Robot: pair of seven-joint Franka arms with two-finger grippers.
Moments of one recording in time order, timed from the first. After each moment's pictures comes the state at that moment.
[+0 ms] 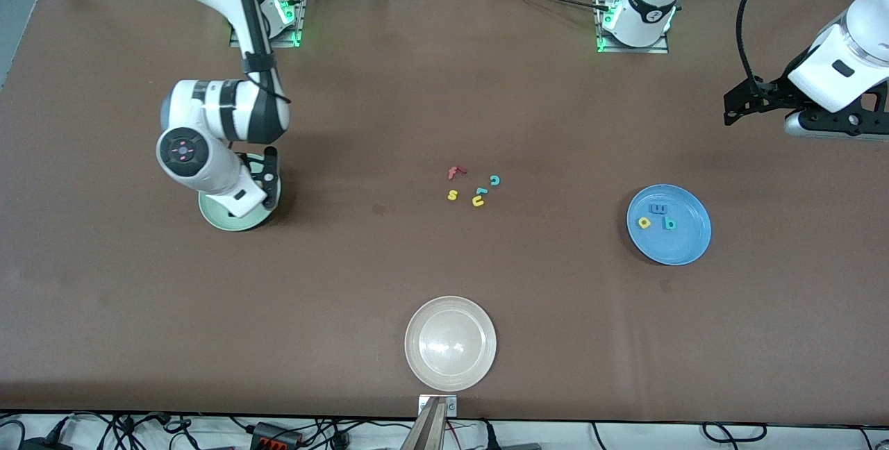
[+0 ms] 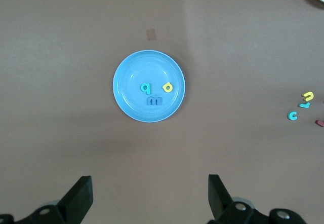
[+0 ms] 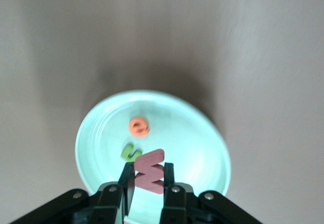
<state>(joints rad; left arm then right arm) -0.09 -0.05 0.03 -1.71 0.02 1.62 -0.02 0.94 0.51 -0.82 -1.97 0.23 2.09 -1.56</state>
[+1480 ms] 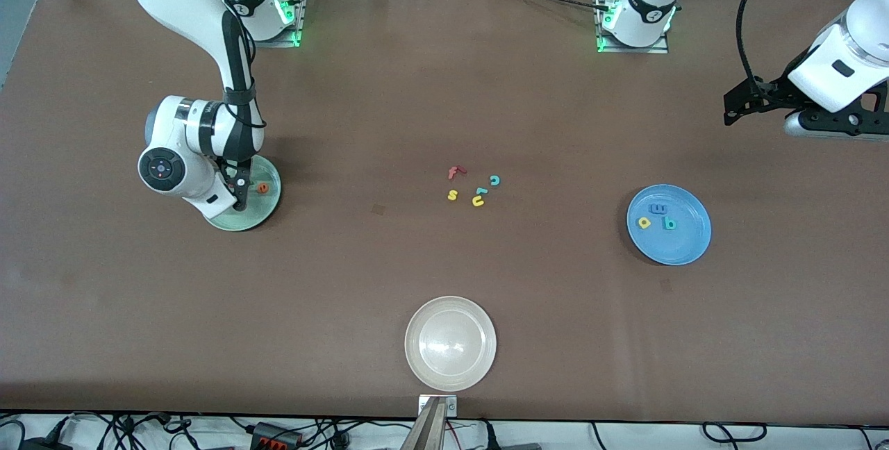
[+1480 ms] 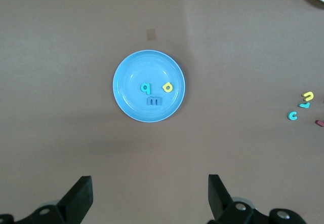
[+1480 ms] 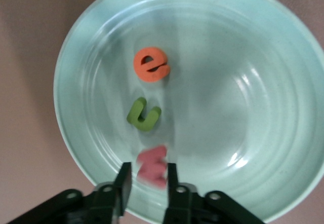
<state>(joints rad) -0.09 -0.05 0.03 -1.71 0.02 1.62 -0.02 0.84 0.59 -0.78 -2.08 0.26 2.21 -1.59</state>
